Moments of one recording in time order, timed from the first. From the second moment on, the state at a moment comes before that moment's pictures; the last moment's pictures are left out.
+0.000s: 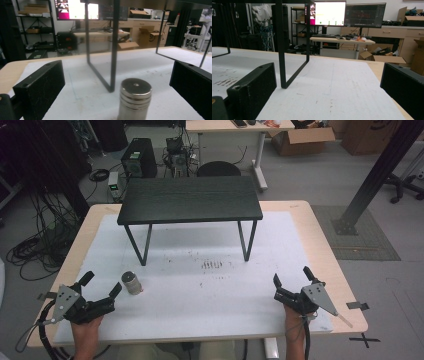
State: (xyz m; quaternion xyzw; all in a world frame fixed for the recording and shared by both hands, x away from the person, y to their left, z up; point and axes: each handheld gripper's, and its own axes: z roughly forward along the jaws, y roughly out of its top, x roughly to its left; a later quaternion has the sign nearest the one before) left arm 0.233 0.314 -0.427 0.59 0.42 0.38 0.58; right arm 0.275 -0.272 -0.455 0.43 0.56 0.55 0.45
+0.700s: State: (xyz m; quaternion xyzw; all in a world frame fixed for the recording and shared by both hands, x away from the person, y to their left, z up) left arm 0.254 0.285 -0.439 0.65 0.41 0.35 0.54; right arm 0.275 -0.272 -0.455 0.42 0.56 0.55 0.45
